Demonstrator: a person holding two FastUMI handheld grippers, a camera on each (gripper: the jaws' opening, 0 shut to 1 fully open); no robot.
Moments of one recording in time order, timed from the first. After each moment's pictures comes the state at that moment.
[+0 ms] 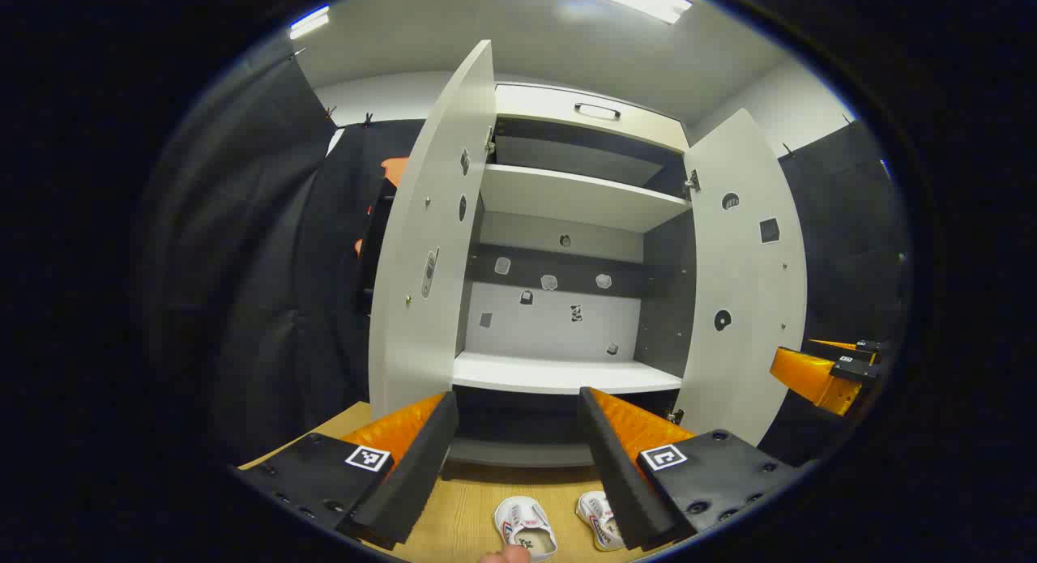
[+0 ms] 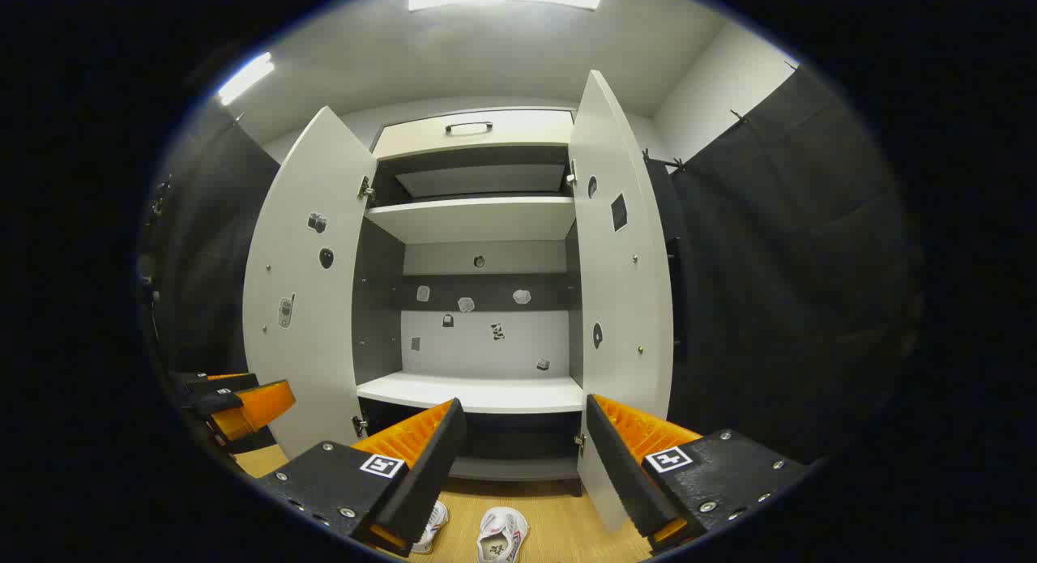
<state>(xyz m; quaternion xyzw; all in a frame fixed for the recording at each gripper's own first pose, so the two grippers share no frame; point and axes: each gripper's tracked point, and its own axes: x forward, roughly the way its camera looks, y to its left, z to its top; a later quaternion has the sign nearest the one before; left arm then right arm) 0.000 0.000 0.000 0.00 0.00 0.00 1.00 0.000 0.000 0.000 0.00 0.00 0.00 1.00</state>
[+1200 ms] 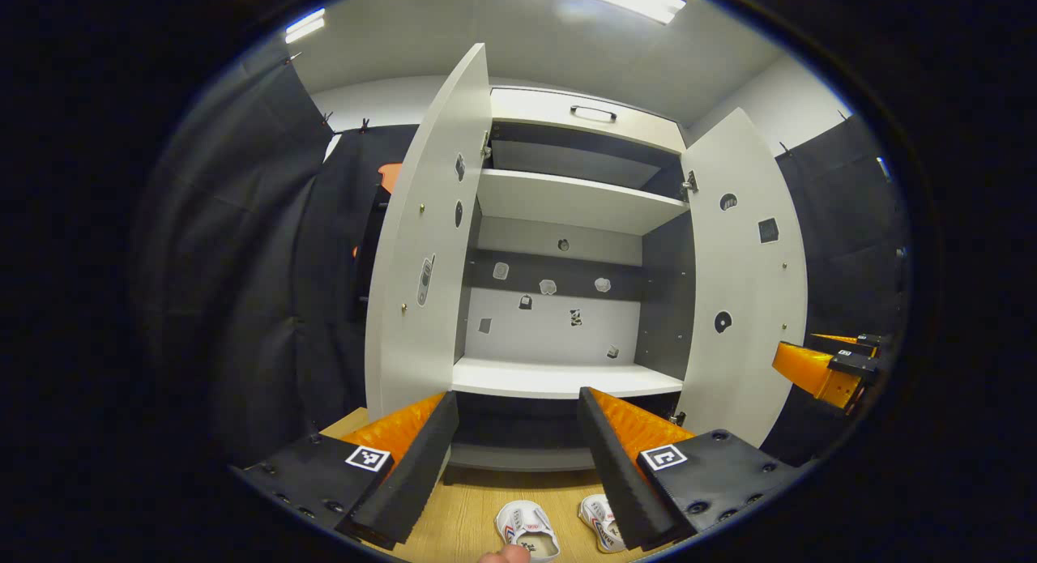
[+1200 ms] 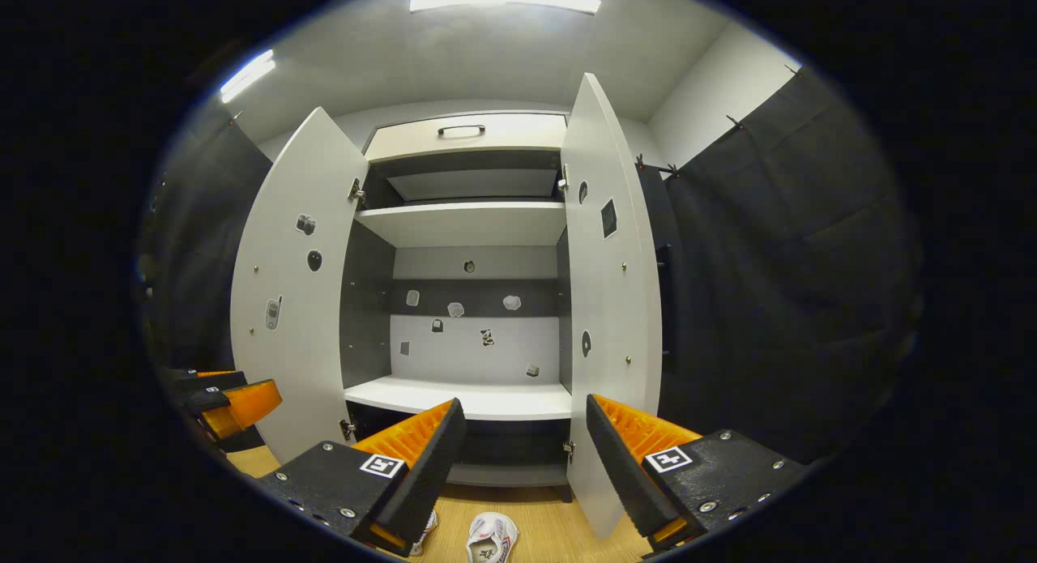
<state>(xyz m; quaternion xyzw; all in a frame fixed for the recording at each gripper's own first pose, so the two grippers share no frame) 0.004 -0.002 0.003 0.01 -0.01 0.00 1.00 0.011 -0.012 0.007 -0.01 -0.01 -0.01 1.00</state>
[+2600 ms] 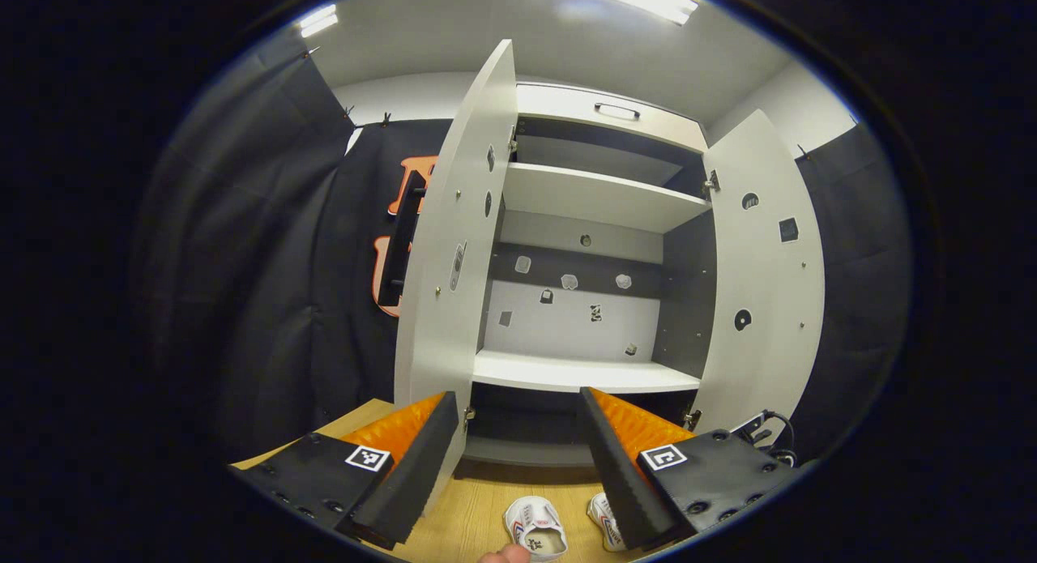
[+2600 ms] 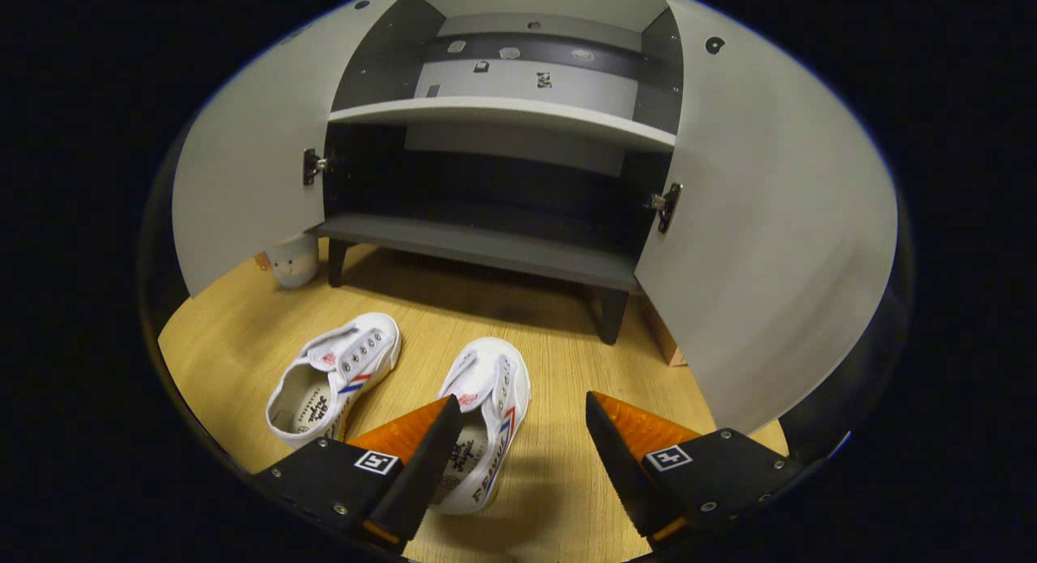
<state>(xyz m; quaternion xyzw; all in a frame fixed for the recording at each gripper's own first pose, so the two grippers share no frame) -0.002 0.023 -0.012 0.00 0.00 0.03 1.00 0.028 0.008 -0.377 -0.10 0.36 0.03 0.93</state>
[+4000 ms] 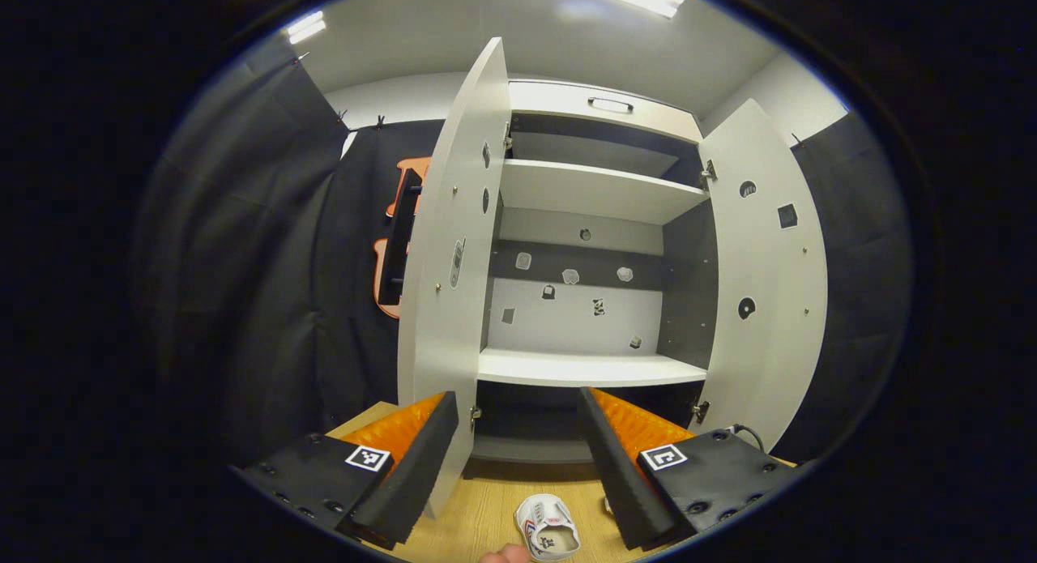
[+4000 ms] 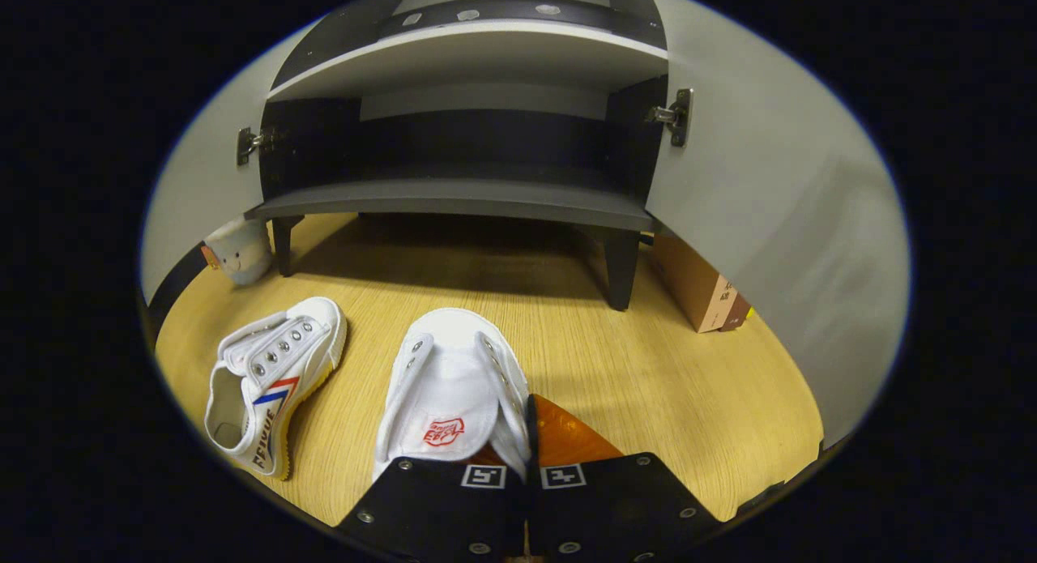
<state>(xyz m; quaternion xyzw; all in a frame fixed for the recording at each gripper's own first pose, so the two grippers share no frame) -0.001 0.023 -0.015 0.02 0.00 0.03 1.00 0.071 -0.013 -0.427 -0.04 0.37 -0.01 0.93</state>
